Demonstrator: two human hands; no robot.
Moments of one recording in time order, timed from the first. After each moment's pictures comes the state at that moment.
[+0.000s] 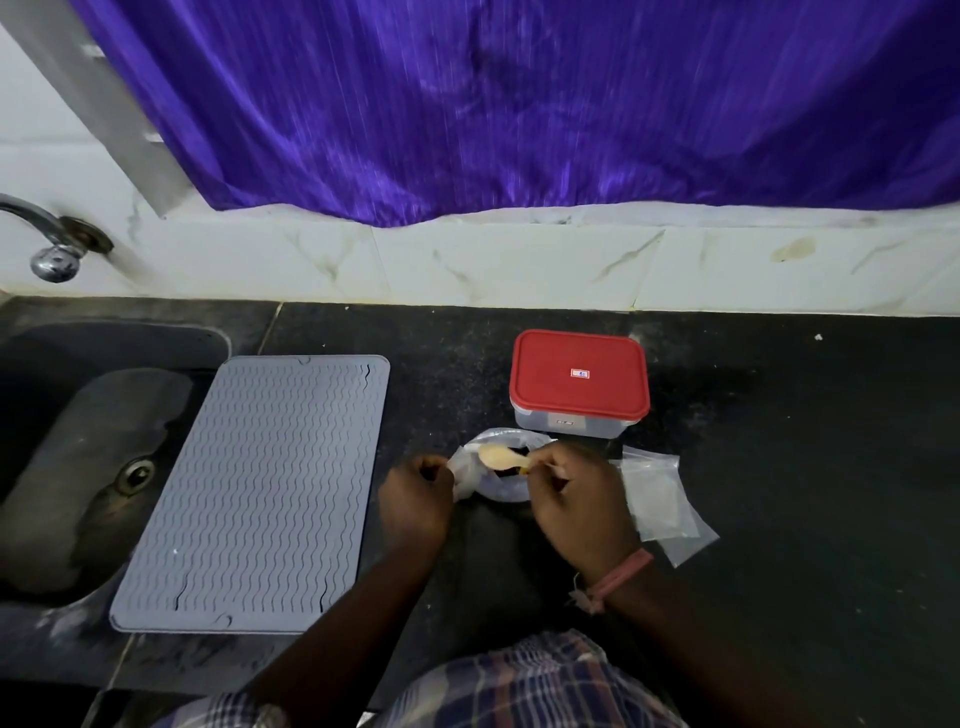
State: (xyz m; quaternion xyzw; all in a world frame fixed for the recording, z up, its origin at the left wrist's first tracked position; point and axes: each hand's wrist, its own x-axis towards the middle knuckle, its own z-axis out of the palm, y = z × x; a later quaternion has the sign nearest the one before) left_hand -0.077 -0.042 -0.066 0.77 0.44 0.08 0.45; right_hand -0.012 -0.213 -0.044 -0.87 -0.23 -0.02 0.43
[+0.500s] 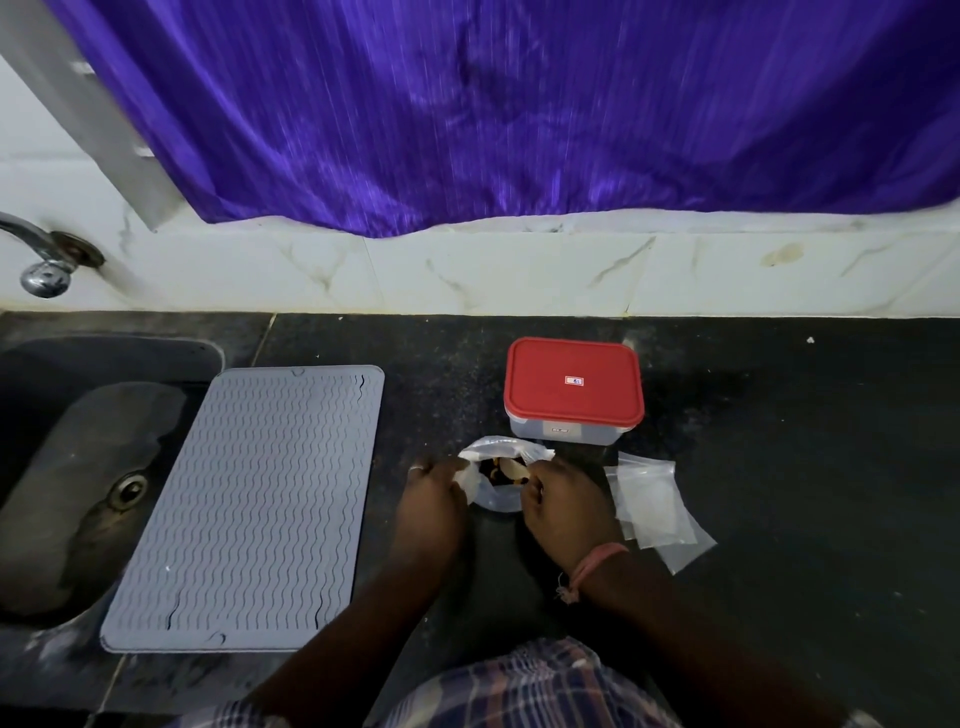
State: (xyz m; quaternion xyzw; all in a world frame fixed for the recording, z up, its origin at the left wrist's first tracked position) left_hand -0.076 -0.046 -0.071 0.90 0.25 0.03 0.34; right_hand 0.002 -0.207 -0.076 -0.95 -0.22 0.07 0.22
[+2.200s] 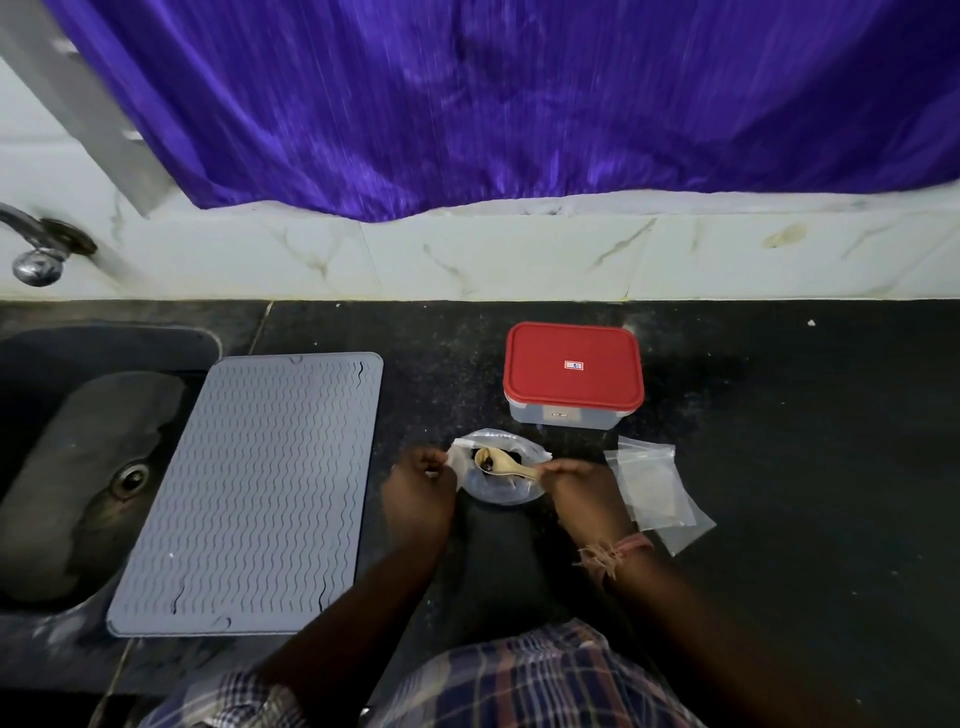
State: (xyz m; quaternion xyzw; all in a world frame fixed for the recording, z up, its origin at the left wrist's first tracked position) left_hand -0.076 -0.045 -0.083 0.77 0.42 0.09 0.46; right_hand -0.003 -0.213 -0.062 -0.81 0.09 0.26 0.52
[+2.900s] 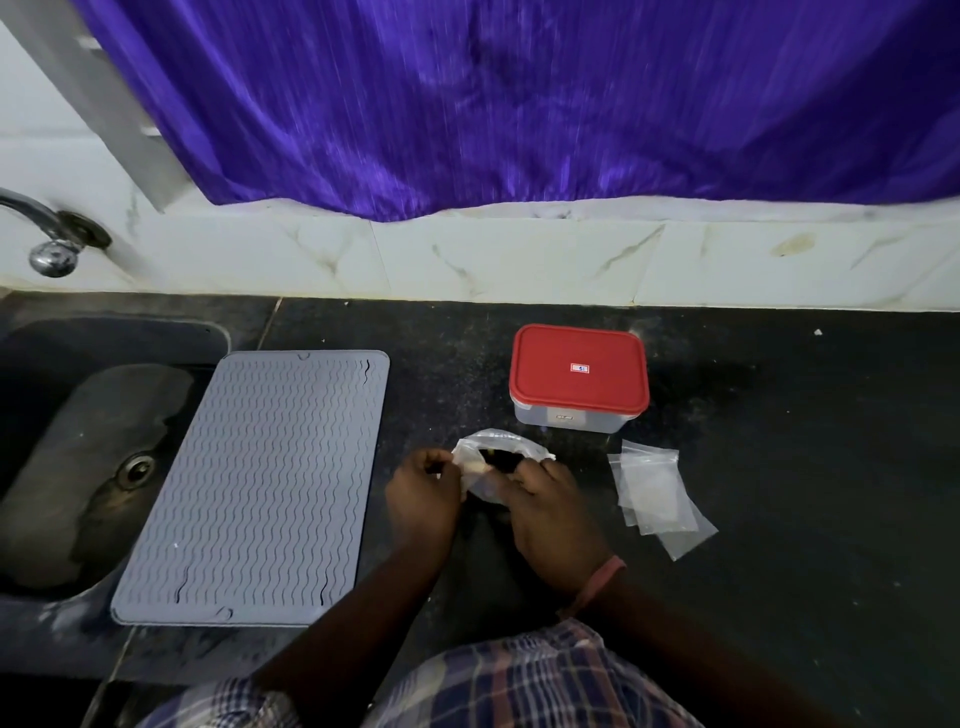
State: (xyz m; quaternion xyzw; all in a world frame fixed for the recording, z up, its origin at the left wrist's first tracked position) left_hand -0.079 -0.050 -0.075 0.75 0.43 0.10 0.48; right_hand -0.032 -0.203 -0.075 -0.88 -0.41 -0.09 0.24
